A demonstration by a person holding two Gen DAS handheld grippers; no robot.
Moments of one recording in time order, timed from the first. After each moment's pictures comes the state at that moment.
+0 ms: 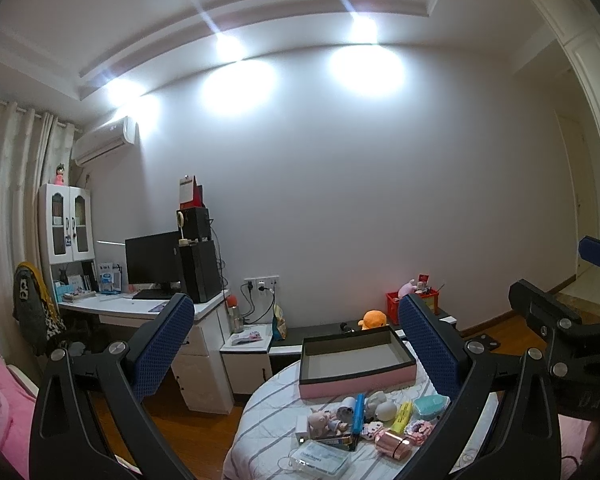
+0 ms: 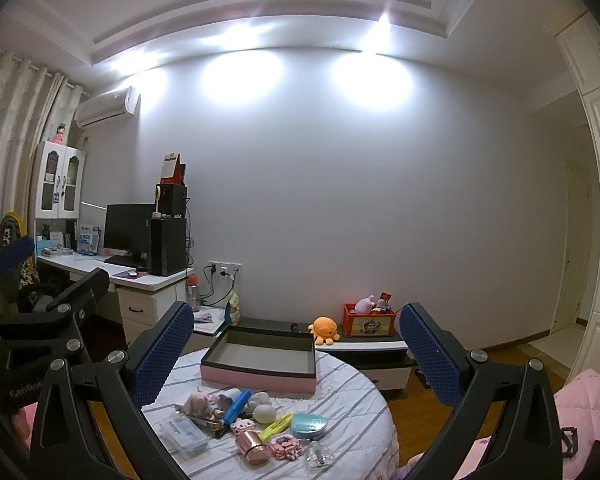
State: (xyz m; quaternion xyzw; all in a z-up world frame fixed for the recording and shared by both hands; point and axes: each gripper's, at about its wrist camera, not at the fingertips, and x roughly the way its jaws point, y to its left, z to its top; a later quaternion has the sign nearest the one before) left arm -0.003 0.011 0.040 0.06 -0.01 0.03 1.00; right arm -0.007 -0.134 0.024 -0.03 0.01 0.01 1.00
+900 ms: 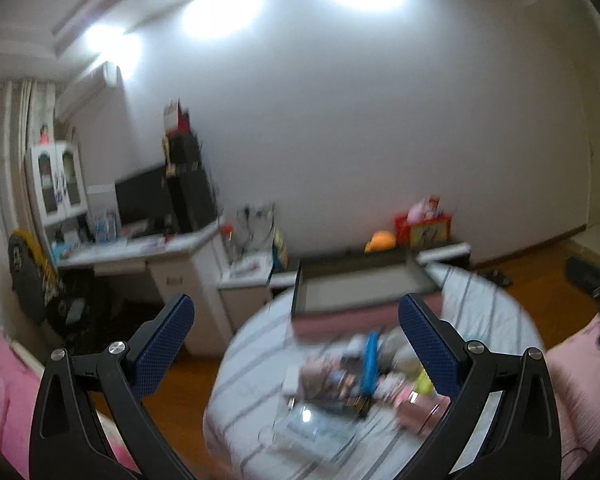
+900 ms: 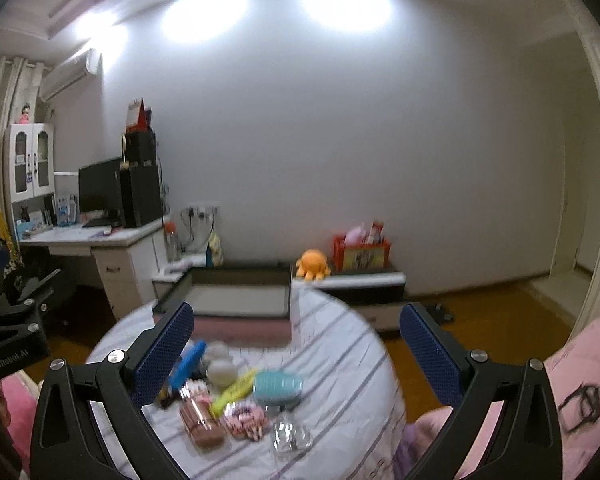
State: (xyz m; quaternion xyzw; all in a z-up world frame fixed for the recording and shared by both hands) left arm 0.135 0.006 -0.068 0.08 0.14 0.05 0.98; right arm 0.115 -0.197 -0.073 0.02 0.14 -0.01 0.99
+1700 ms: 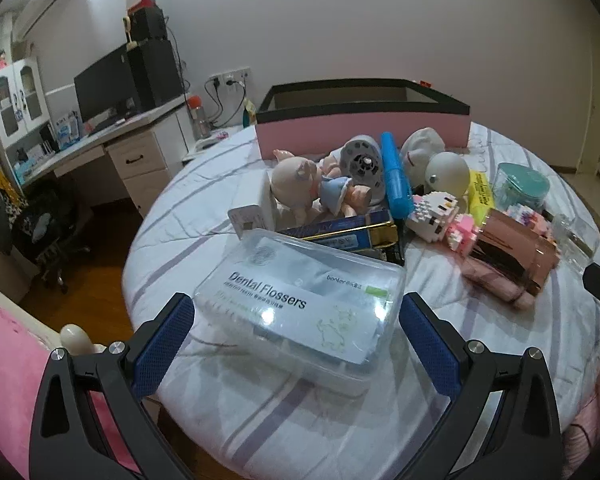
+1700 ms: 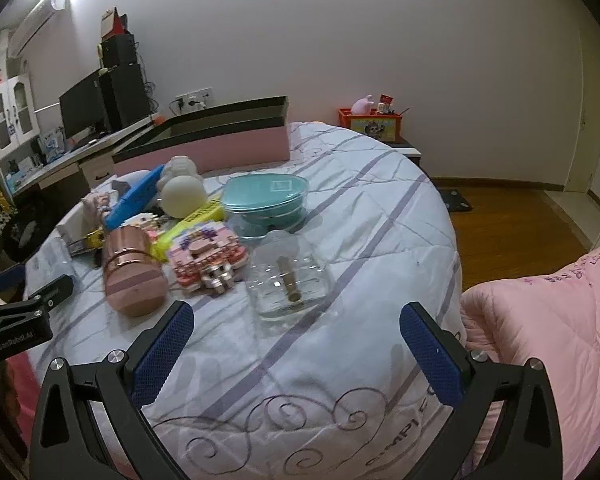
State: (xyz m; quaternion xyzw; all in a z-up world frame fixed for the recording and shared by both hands) left arm 0.203 0.027 -0.242 0.06 0.34 0.01 0.94; right arm 0.157 -0.206 -0.241 0.05 0.33 0.00 0.94
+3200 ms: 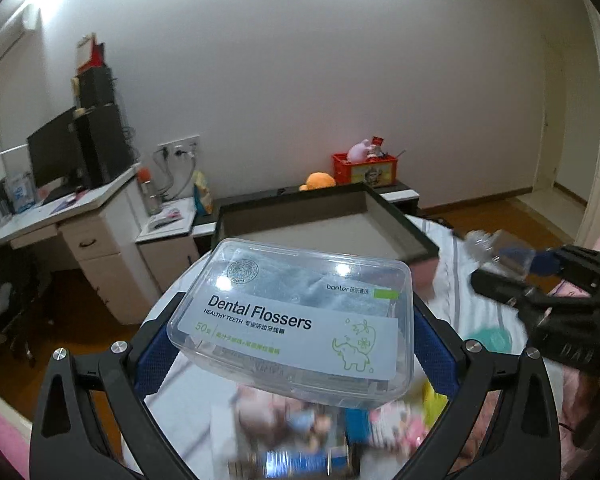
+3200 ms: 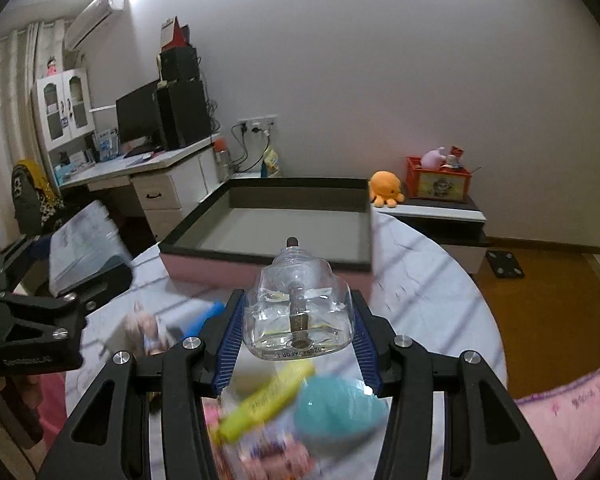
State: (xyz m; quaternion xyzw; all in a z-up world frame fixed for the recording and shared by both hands) left arm 0.308 0.005 -0.114 0.07 0.26 -0.10 0.96; right arm 0.294 -0.161 -0.142 0.01 0.29 0.12 0.95
